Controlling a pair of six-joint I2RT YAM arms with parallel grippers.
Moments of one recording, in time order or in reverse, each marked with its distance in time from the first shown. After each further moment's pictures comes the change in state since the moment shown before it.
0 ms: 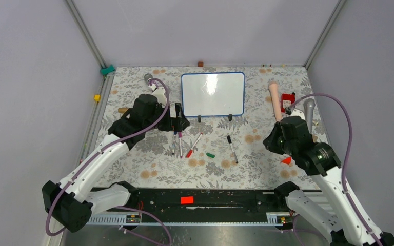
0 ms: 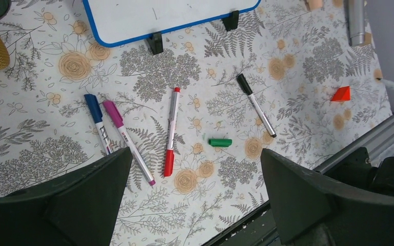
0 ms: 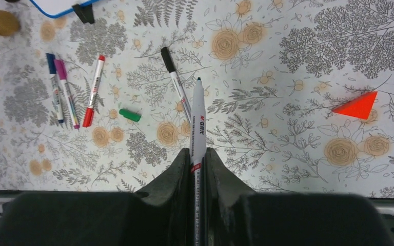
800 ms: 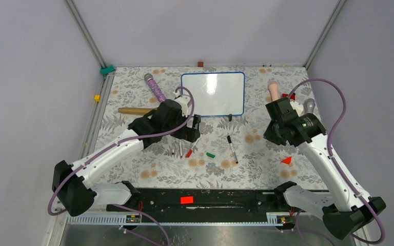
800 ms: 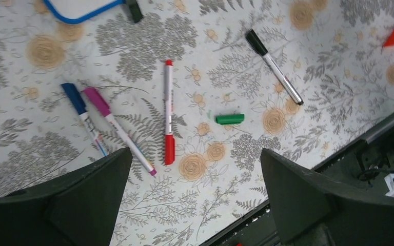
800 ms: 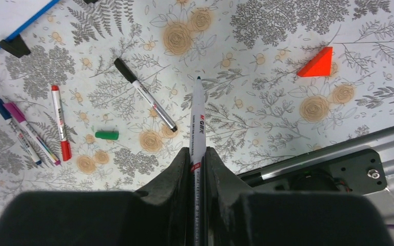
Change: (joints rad) left arm -0.220 0.159 0.041 -0.037 -0.129 0.071; right arm 0.000 0.344 0.236 -0.220 0.135 0.223
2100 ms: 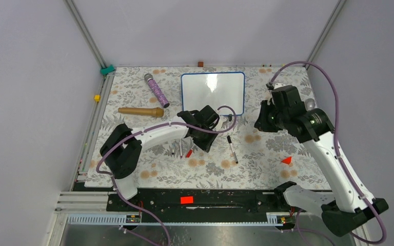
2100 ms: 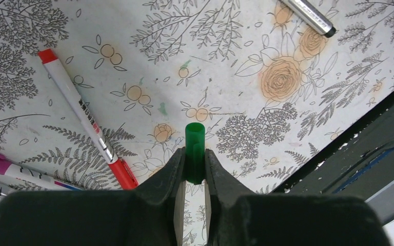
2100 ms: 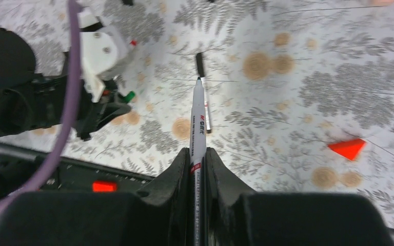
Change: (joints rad) left arm -0.130 0.519 0.244 -0.127 0.152 0.193; right arm 0.001 0.055 0.171 0.121 -0.316 -0.449
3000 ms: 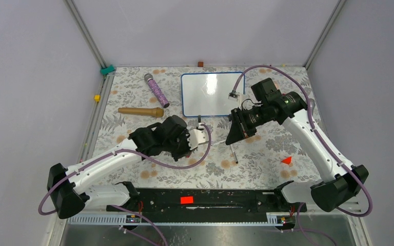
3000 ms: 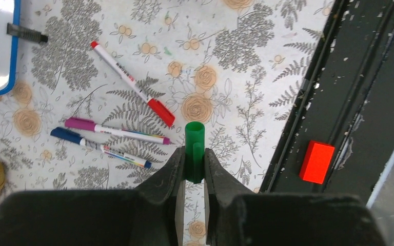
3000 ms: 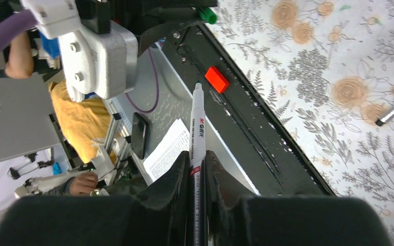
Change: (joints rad) left arm -0.023 -0.612 -0.307 -0.050 0.037 0.496; right arm 0.032 0.208 0.038 -0.071 -0.818 -0.264
